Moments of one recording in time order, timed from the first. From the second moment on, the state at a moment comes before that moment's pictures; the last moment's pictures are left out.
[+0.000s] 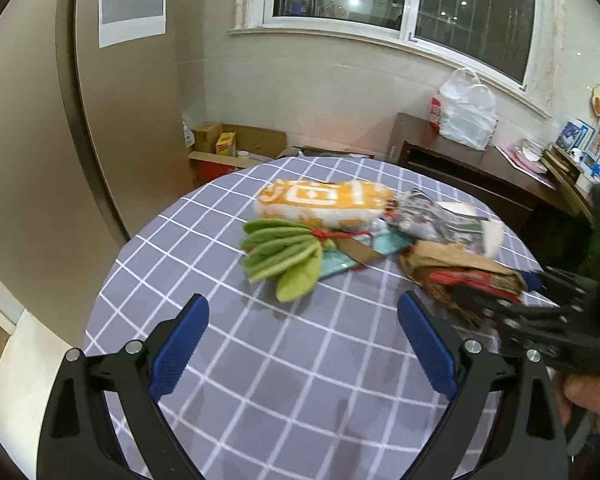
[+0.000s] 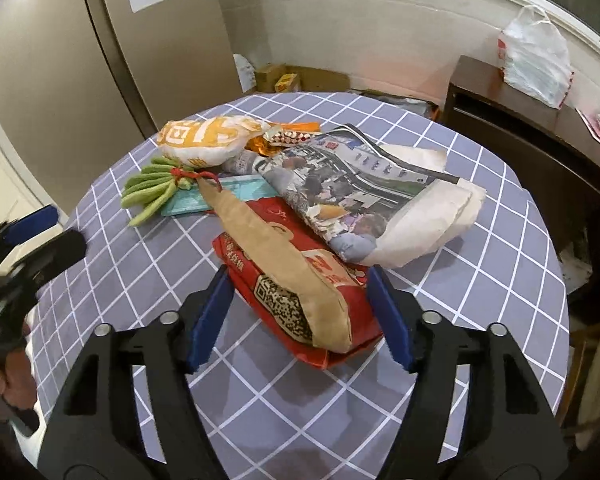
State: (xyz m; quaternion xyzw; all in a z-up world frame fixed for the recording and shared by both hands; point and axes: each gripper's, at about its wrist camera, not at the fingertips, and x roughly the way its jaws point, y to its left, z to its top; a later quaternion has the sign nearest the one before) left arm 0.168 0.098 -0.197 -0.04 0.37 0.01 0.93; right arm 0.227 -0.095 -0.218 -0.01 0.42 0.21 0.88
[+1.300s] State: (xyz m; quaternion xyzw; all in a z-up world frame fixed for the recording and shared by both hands) left arm 0.166 0.100 -0.193 -0.03 0.38 -0.02 0.92; right arm 0.158 -0.193 -0.176 0.14 0.37 0.22 0.89
